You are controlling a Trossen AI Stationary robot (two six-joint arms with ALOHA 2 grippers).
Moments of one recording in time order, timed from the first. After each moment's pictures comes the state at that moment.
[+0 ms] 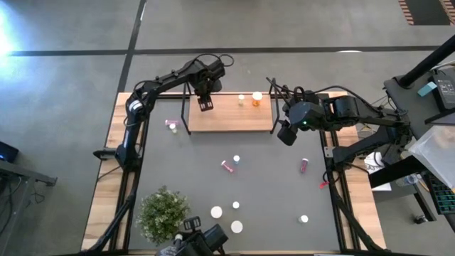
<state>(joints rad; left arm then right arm) 0.68 2.10 1.95 -1.27 -0.20 0.40 0.00 1.20 1.60 -1.28 0.48 0.38</state>
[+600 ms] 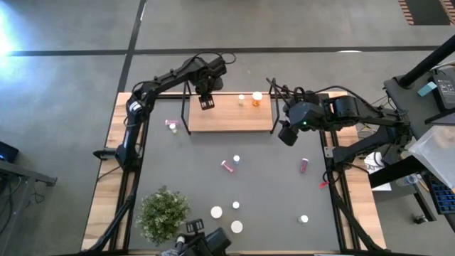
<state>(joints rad) 0.66 2.10 2.04 -1.33 -0.18 0.40 0.00 1.20 1.60 -1.31 0.47 0.38</state>
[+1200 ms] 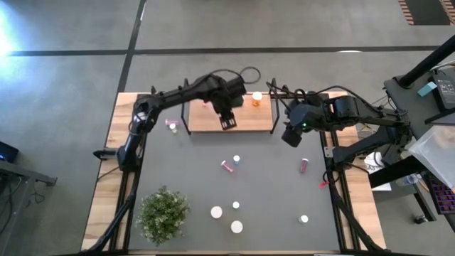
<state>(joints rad) 0.37 2.09 2.17 -1.32 -0.03 0.07 0.00 1.20 1.60 -1.39 0.47 0.37</state>
